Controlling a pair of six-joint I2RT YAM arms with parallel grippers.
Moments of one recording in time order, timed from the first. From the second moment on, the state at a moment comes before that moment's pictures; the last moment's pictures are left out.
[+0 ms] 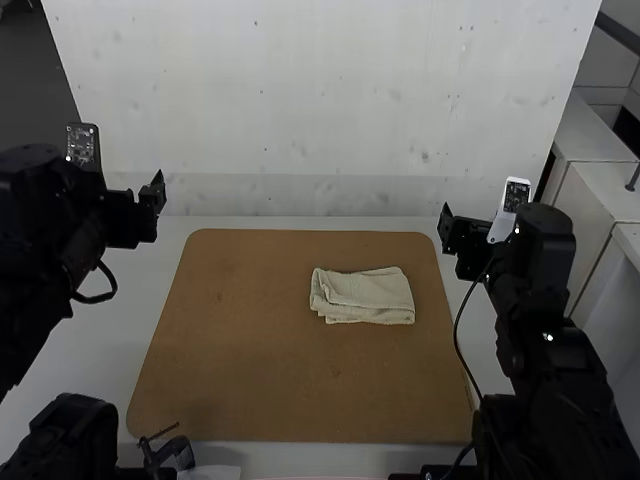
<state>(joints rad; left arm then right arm) -0.19 0.37 0.46 -0.26 -0.23 0.05 -0.01 0.31 0.21 -0.07 -0.01 0.11</state>
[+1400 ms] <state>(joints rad) -0.08 0.16 0.11 -0.16 -0.21 0.06 -0.01 0.01 0.07 -0.12 -0.06 0.05</state>
